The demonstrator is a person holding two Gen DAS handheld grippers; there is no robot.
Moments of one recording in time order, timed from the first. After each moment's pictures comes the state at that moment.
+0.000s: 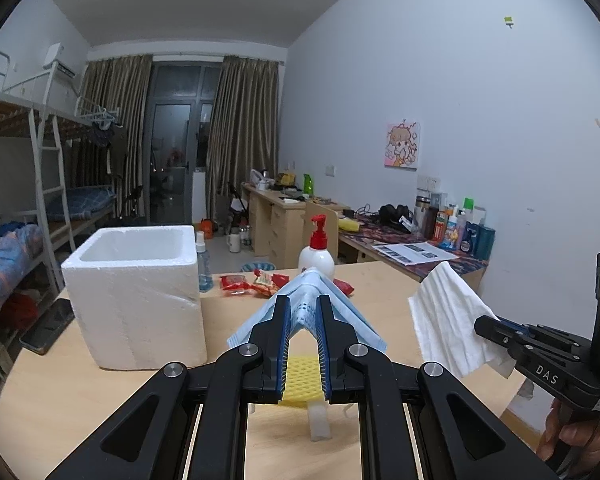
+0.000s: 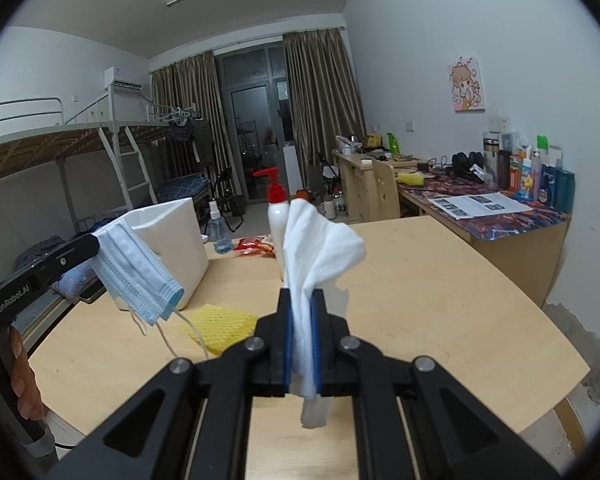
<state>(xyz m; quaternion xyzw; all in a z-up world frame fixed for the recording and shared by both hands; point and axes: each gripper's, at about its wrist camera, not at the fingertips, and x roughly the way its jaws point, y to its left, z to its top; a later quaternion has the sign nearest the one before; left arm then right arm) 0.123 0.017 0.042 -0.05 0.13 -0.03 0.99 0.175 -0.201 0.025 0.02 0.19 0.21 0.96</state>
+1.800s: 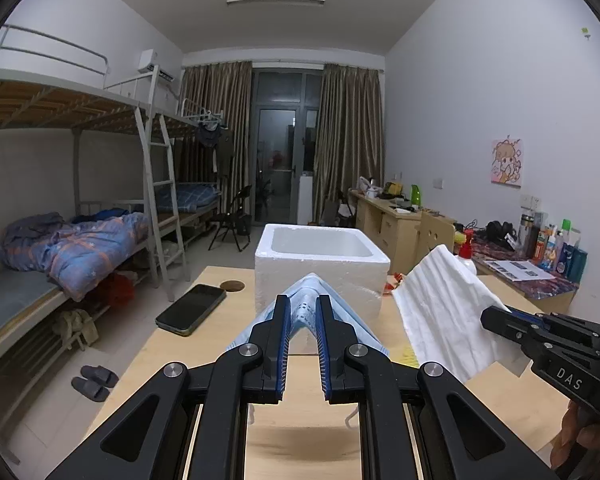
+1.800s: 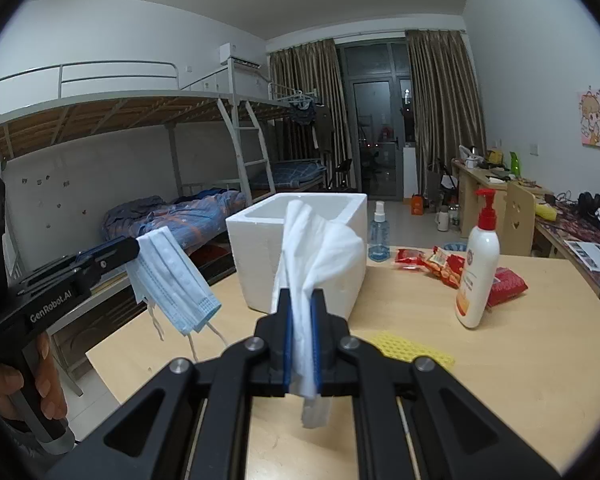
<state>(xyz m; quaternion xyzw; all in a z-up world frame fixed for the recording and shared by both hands) 0.059 0.128 0.045 -0.06 0.13 0.16 0.98 0.168 -0.058 0.036 -0.04 0.18 0.41 0.90</state>
